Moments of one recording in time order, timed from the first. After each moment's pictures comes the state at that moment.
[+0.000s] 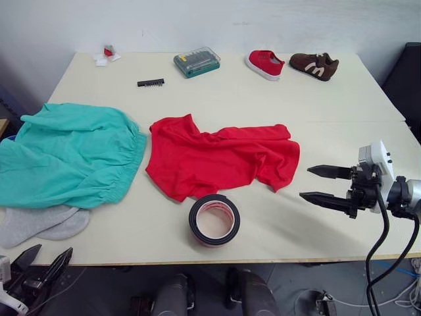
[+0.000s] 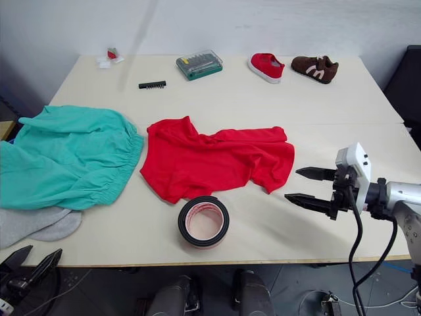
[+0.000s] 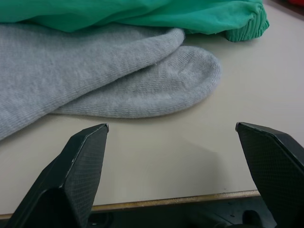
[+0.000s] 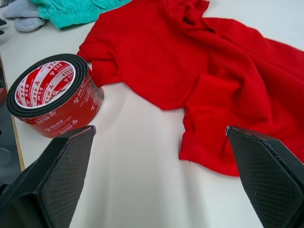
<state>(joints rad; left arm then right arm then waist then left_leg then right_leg) 0.61 0.44 0.80 -0.18 -0.61 0.23 -0.73 -0.18 -0.94 -0.32 -0.19 0.66 0.63 1.18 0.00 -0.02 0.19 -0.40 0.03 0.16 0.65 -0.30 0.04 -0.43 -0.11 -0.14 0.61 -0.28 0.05</state>
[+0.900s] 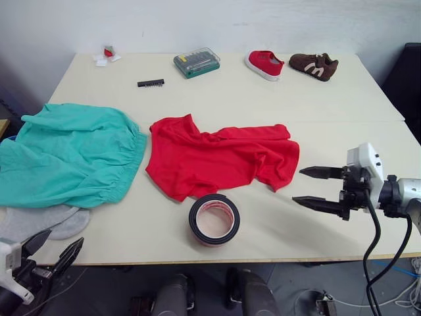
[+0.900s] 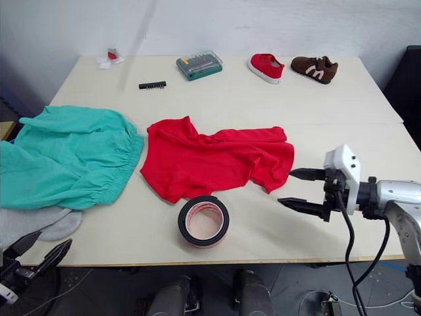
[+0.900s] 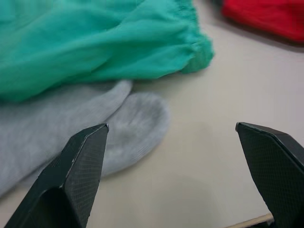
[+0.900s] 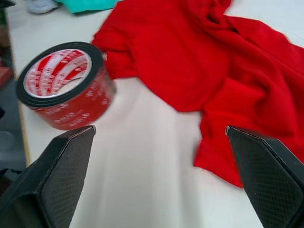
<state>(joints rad) 0.64 0.51 0.78 -0.42 -0.62 0.30 -0.71 -0.19 -0.94 -0.23 -0.30 0.63 0.61 1.19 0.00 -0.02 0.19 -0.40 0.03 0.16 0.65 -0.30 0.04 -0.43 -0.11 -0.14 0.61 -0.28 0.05</state>
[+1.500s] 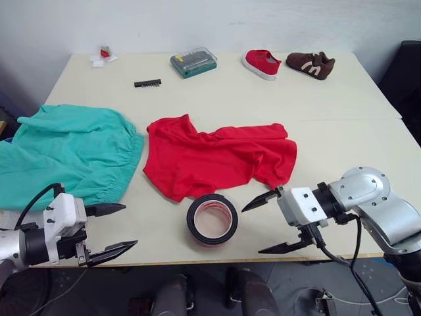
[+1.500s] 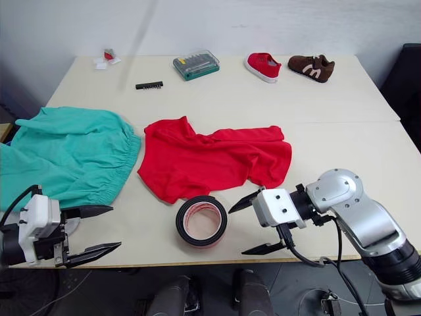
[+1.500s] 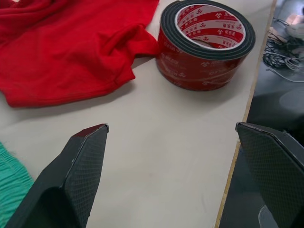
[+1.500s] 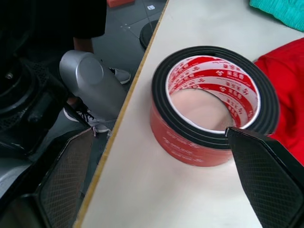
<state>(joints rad) 0.40 0.95 0.54 -0.53 -0.65 0.42 -1.06 -0.44 -0.88 0.24 -0.40 0.37 0.26 1.43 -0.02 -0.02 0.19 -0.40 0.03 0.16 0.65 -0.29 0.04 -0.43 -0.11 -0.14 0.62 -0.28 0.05</state>
